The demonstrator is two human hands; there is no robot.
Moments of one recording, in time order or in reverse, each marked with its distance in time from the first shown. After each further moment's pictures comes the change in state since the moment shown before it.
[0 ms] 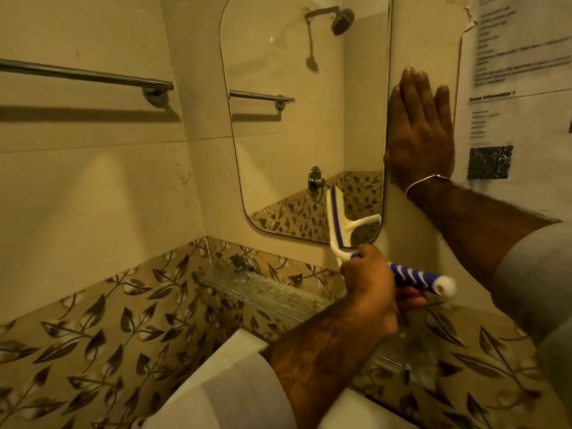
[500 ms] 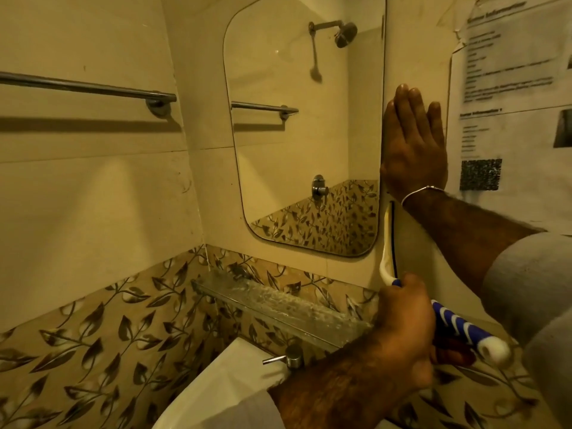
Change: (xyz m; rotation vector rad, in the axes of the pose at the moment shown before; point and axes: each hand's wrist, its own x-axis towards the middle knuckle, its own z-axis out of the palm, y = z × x) left_hand -0.039 -0.025 0.014 0.146 -0.151 -0.076; right_hand 0.000 -0.001 -0.005 0.012 -0.023 -0.004
